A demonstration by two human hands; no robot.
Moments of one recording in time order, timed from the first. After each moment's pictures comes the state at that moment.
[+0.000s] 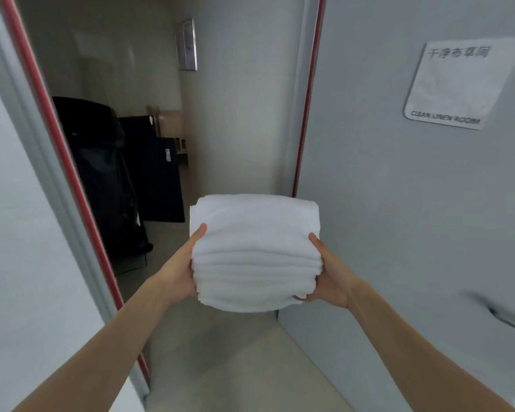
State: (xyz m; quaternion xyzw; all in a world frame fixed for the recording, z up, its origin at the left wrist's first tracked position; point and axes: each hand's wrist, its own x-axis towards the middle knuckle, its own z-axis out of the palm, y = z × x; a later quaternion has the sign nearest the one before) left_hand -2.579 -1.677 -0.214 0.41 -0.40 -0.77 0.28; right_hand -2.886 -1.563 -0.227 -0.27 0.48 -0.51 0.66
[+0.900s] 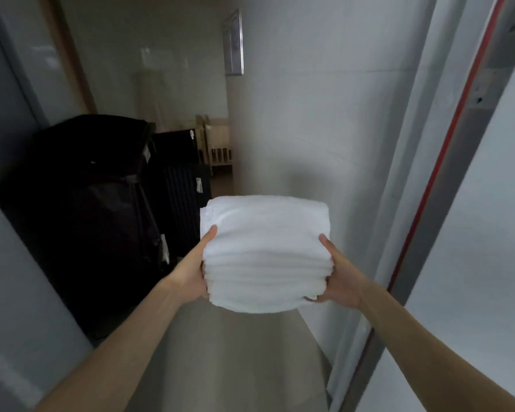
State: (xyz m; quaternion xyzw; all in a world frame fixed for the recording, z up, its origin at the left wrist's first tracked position) left_hand -2.689 -2.195 -0.193 0.47 -0.40 -0.71 0.33; right_hand -3.004 -2.152 -0.226 -0.26 0.48 -0.45 0.71
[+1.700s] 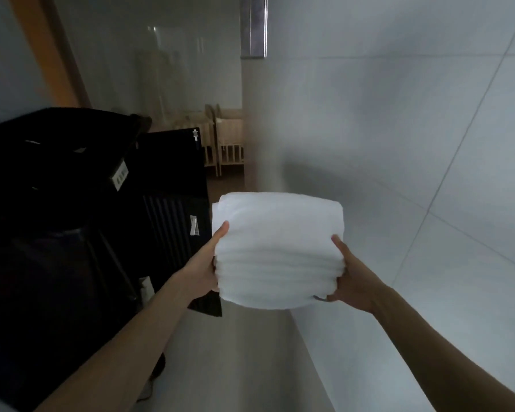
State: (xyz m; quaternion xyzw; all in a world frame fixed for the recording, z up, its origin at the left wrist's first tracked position) left_hand -2.735 -2.718 -0.209 0.47 -0.41 -0.72 0.32; right_hand -3.050 -2.674 -0.238 -0.27 0.47 -0.46 0.70
